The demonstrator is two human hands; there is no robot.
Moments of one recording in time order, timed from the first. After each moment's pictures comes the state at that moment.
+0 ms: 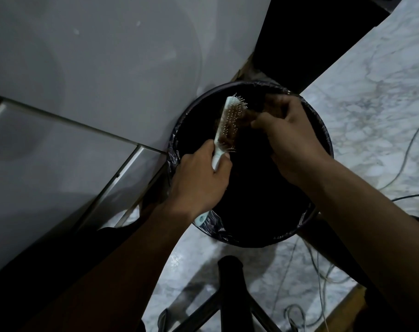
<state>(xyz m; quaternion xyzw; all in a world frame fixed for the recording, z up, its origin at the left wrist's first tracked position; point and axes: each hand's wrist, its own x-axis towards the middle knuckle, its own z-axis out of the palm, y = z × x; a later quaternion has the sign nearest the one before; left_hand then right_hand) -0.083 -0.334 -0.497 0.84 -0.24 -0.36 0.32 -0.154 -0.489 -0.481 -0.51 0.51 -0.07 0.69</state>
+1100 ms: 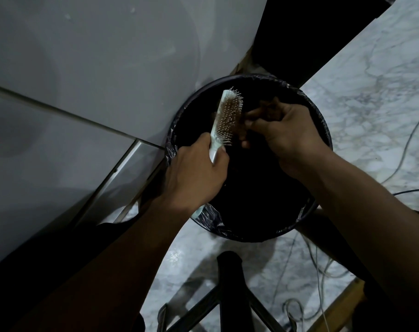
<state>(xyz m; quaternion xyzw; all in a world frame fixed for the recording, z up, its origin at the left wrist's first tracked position) -0.081 -0.336 -0.497 0.88 -0.26 -0.32 0.24 -0.157 -0.486 -0.483 -0.53 0.51 -0.06 0.68</state>
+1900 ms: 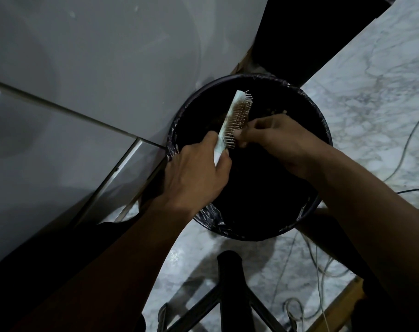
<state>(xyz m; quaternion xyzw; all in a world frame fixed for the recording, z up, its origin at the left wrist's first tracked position) -0.081 -0.333 -0.488 0.88 -0.35 -0.28 0.17 -0.165 -0.493 -0.492 -0.60 0.43 0.13 0.66</state>
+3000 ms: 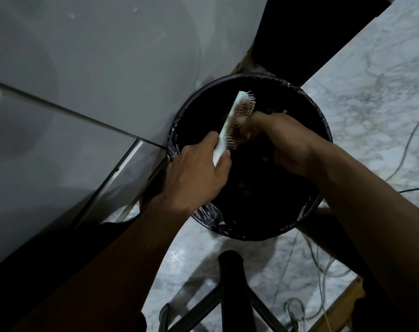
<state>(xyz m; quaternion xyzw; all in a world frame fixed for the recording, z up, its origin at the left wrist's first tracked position) -0.080 -0.330 -0.496 0.86 -0.35 -0.30 0.23 -0.162 -0.494 -0.486 -0.55 0.44 0.13 0.69</state>
